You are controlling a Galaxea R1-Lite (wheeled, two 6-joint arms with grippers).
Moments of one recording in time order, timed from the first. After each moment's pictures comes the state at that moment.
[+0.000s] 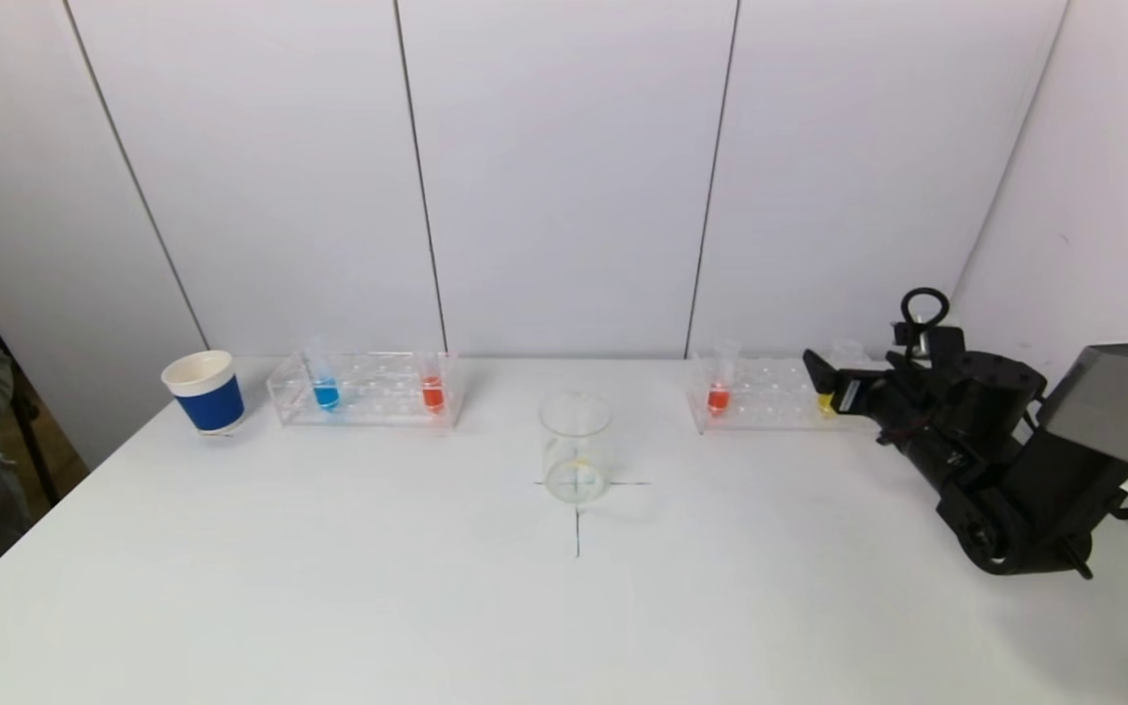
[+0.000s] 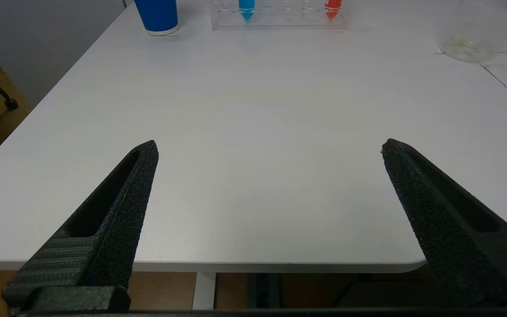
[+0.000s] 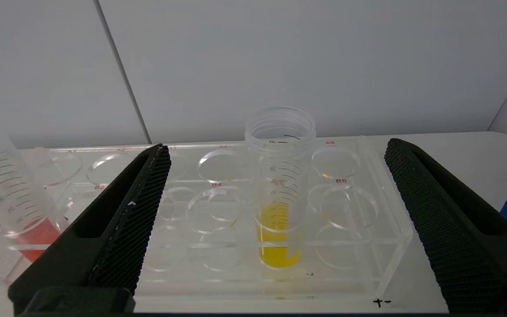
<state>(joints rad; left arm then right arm) 0.00 0.00 -0.08 0.19 -0.01 0.00 0.03 2.32 -0.80 -1.50 -0.04 0.07</state>
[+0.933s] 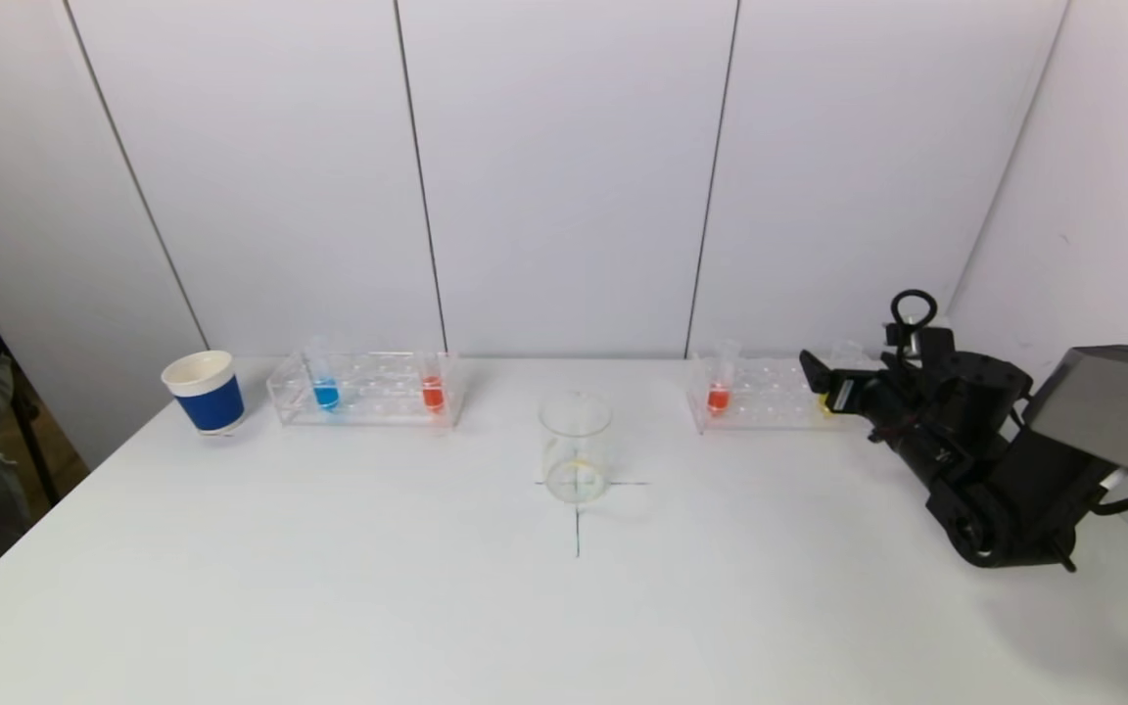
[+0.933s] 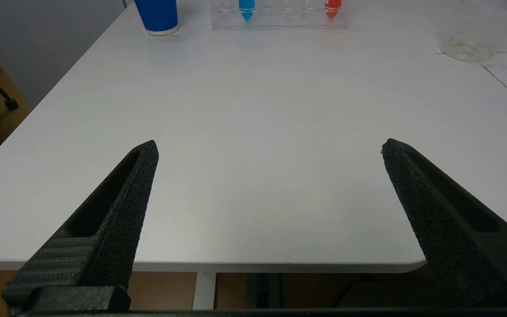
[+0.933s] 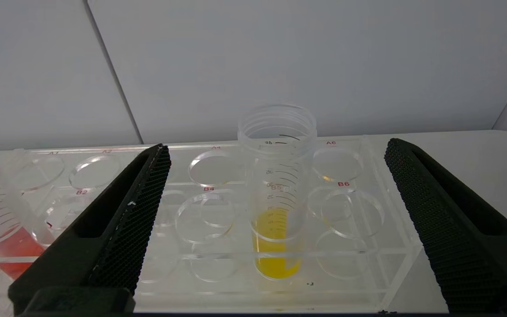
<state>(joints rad) 0.00 0.00 -0.08 0.19 -0.01 0.00 0.03 2.36 -0.85 -1.48 -0.05 0.07</state>
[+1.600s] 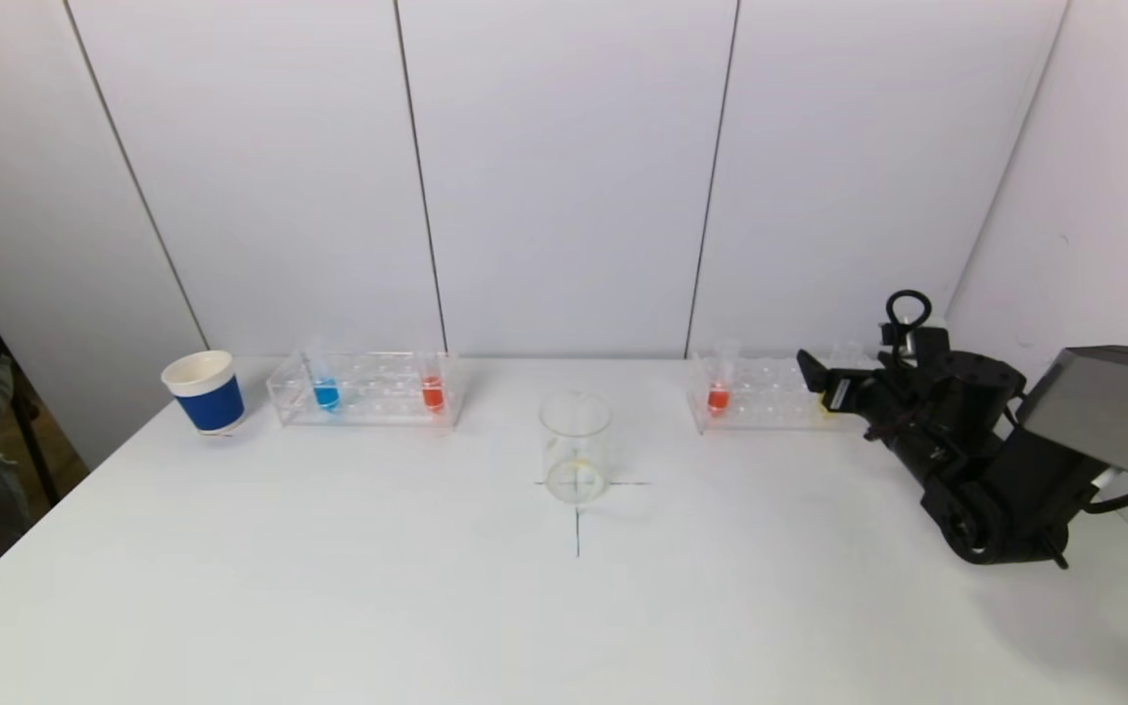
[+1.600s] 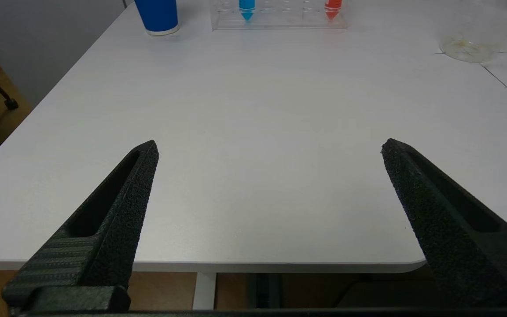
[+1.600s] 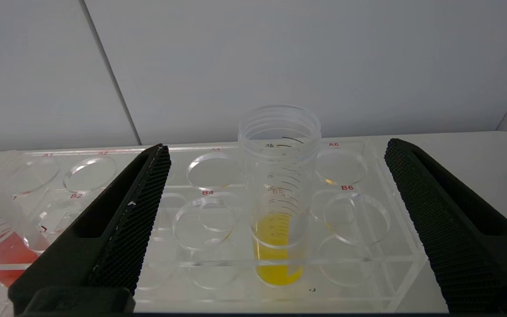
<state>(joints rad) 0.00 0.00 -0.08 0.19 -0.01 0.00 0.03 2.38 -0.88 -1.47 -0.05 0.07</state>
